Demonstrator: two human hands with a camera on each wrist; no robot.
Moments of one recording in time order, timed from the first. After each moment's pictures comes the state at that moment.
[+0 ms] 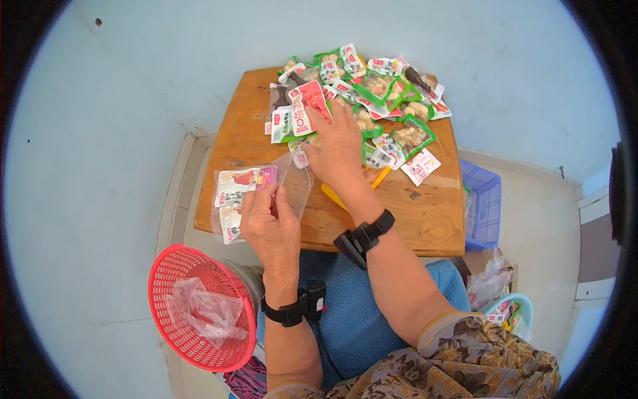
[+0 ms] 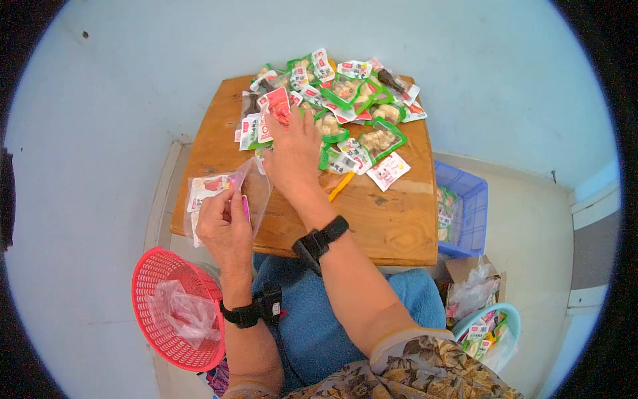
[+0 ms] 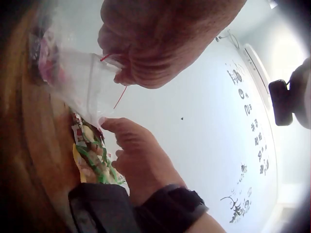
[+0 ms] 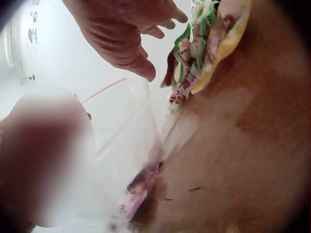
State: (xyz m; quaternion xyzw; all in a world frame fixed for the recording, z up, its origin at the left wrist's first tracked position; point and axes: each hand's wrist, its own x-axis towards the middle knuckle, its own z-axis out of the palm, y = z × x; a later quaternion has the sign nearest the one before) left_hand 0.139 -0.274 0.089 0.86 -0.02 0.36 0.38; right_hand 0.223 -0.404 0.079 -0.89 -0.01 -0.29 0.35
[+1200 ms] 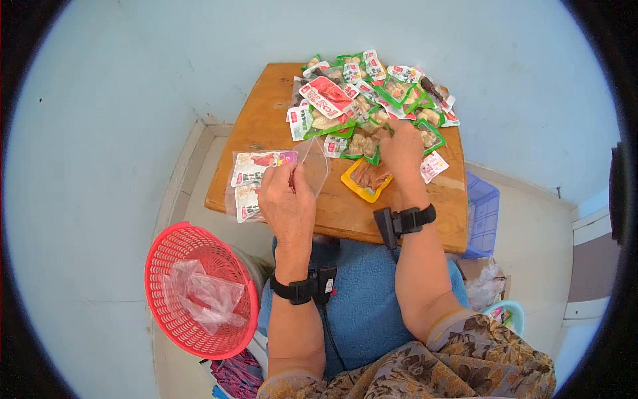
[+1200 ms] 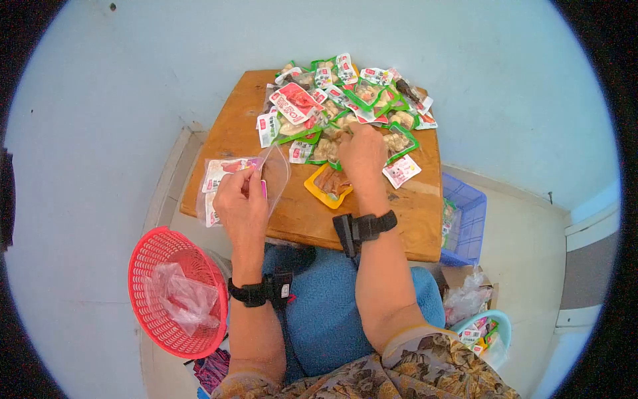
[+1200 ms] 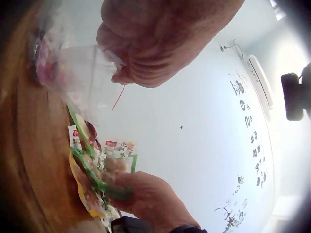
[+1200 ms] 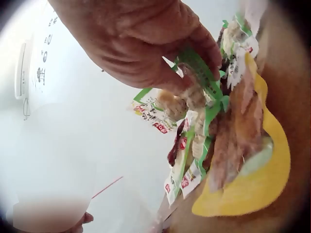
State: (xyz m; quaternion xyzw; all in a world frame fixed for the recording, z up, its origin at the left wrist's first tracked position) left_hand 0.144 -0.262 0.089 0.85 -0.01 0.35 0.40; right_hand 0.207 -0.469 0.087 -0.93 0.12 -0.24 0.27
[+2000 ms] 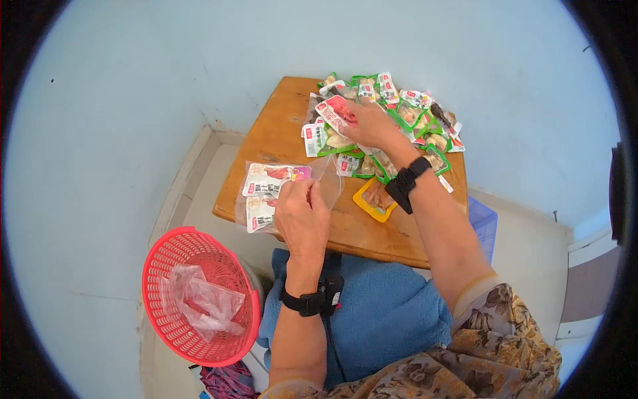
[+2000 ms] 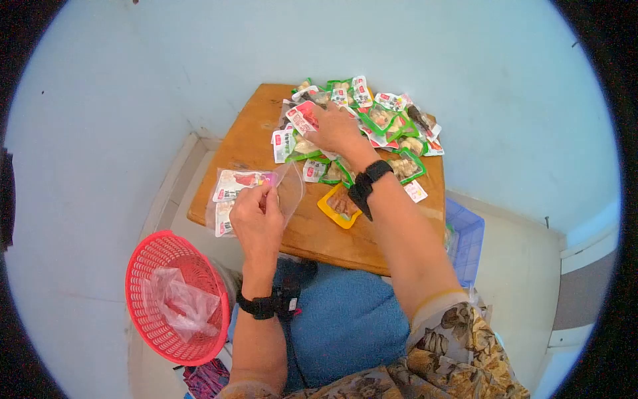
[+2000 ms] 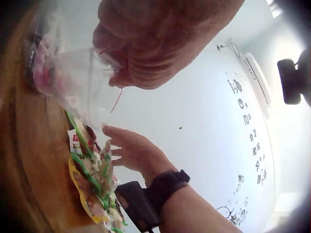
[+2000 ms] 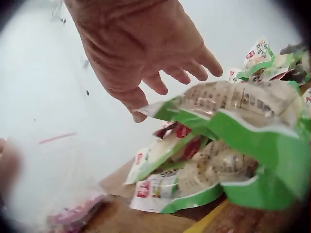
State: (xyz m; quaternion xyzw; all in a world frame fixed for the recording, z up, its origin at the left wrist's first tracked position) left_hand 0.145 -0.262 0.087 0.84 0.01 0.36 0.41; right_hand 0.305 -0.439 0.113 -0.97 -0.15 -0.11 0.16
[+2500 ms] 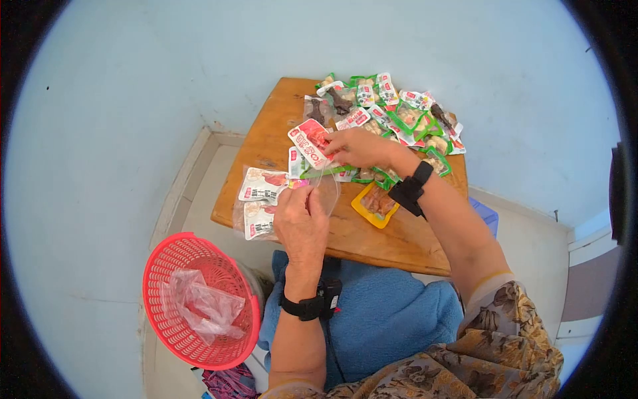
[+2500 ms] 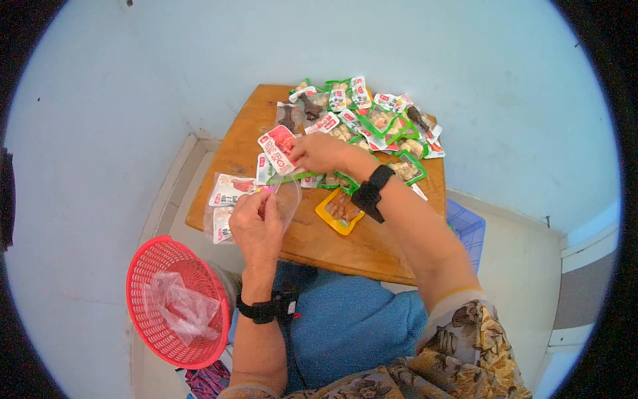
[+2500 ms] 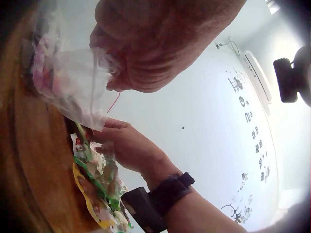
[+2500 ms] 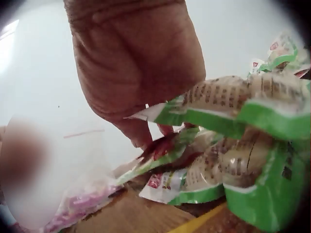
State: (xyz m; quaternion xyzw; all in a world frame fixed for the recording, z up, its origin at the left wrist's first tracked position) left_hand 0.148 -0.264 0.084 0.85 0.00 0.35 0.40; right_hand 0.301 -0.434 0.112 -0.89 -0.39 0.10 0.20
